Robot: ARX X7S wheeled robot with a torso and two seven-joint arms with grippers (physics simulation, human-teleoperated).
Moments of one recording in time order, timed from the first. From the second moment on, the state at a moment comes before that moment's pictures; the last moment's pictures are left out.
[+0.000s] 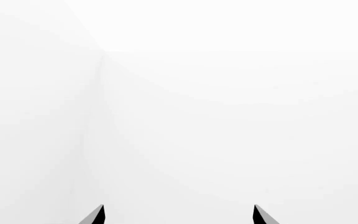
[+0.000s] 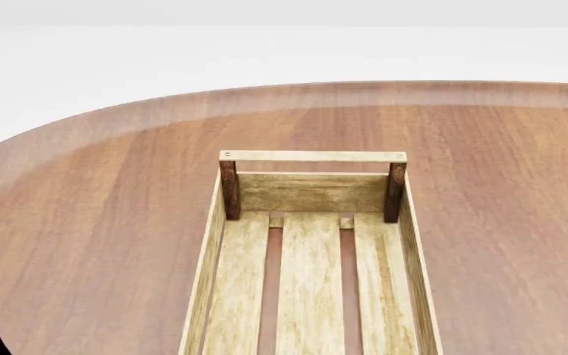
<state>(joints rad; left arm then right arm) 0.15 -0.37 0.30 0.37 0.00 0.51 -0.63 -0.18 0.17 0.77 -0.12 0.26 0.61 0.28</state>
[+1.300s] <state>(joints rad) 0.14 -0.38 0.31 0.37 0.00 0.50 -0.65 -0.11 0.22 0.73 0.20 0.26 0.49 0.24</state>
